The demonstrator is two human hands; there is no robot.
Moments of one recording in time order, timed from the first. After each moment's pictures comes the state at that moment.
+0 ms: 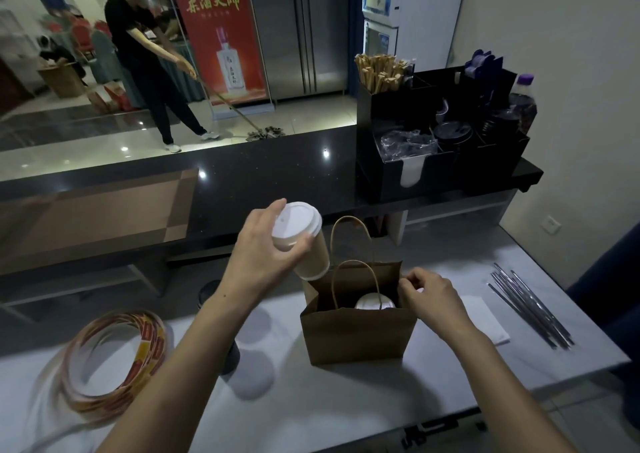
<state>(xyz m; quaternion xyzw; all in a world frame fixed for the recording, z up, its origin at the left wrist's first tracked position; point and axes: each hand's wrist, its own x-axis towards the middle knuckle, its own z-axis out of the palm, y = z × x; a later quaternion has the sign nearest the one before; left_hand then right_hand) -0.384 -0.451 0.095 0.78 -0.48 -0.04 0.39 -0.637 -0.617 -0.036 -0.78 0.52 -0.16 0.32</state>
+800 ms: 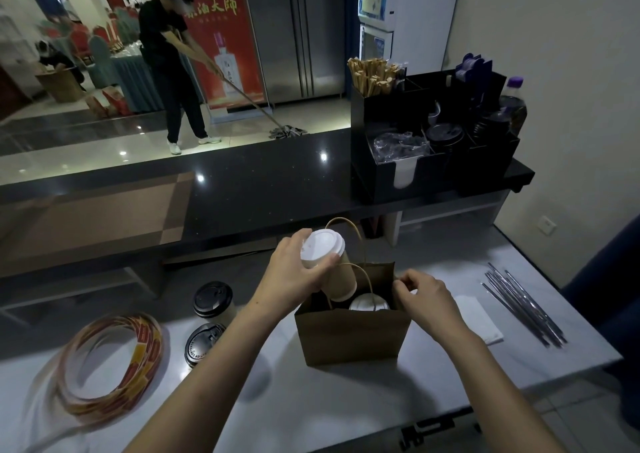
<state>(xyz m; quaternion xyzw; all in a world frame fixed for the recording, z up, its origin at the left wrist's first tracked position) -0.414 -0.474 0.051 0.78 -0.44 -0.20 0.39 -0.643 -0.614 -0.036 -0.78 0.51 -0.17 0.32</state>
